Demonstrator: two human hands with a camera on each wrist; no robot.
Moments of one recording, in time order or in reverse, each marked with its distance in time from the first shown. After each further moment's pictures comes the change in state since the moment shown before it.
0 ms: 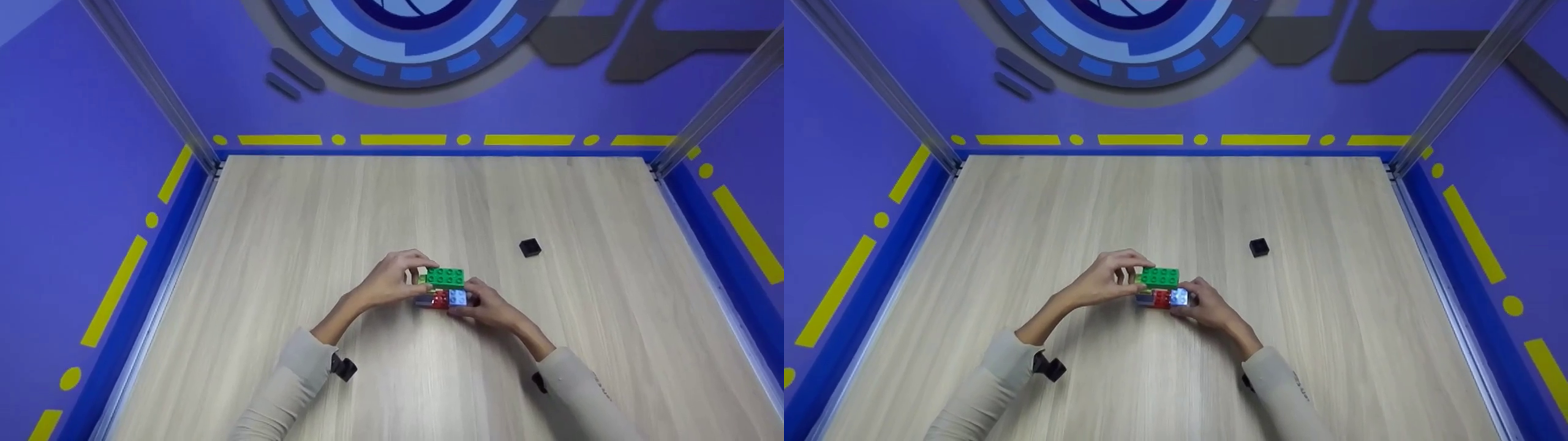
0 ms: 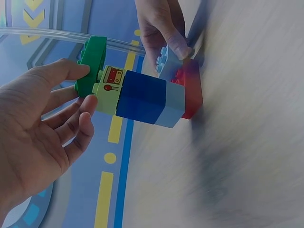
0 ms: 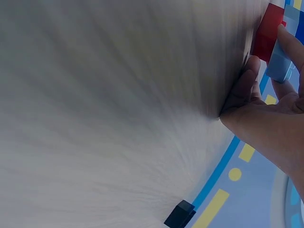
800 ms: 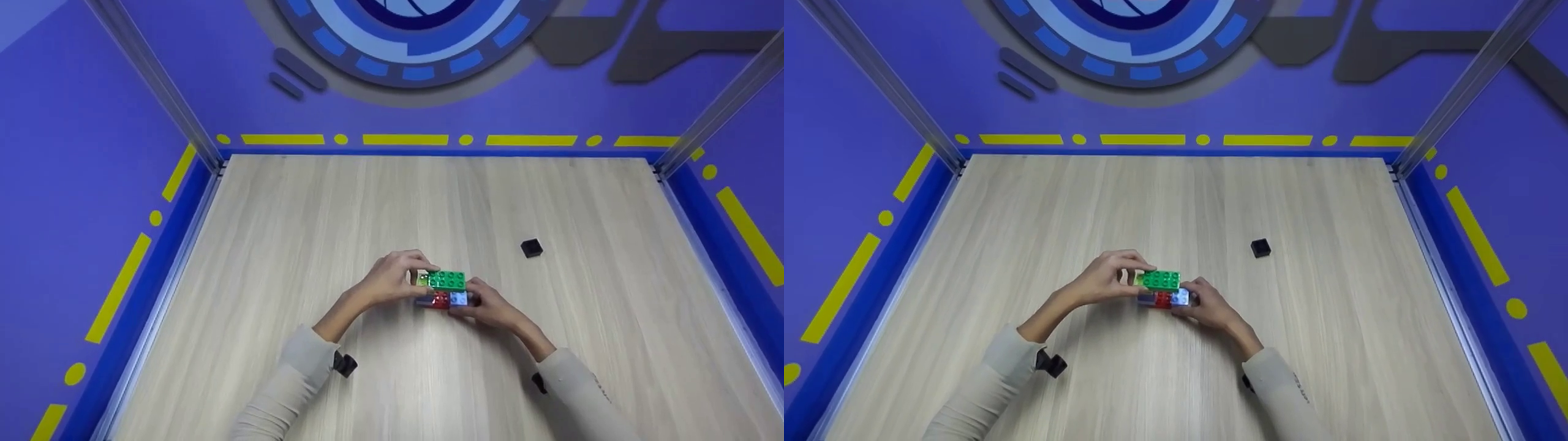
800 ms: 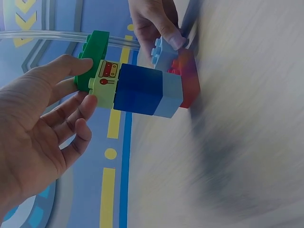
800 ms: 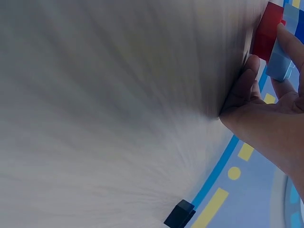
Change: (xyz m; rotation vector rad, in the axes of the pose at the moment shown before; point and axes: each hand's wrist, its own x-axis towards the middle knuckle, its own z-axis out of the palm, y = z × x) left_hand 0.001 0.001 -0.003 0.124 -0.041 -0.021; right_hand 0.000 0.000 0.000 0.004 -0.002 -0.031
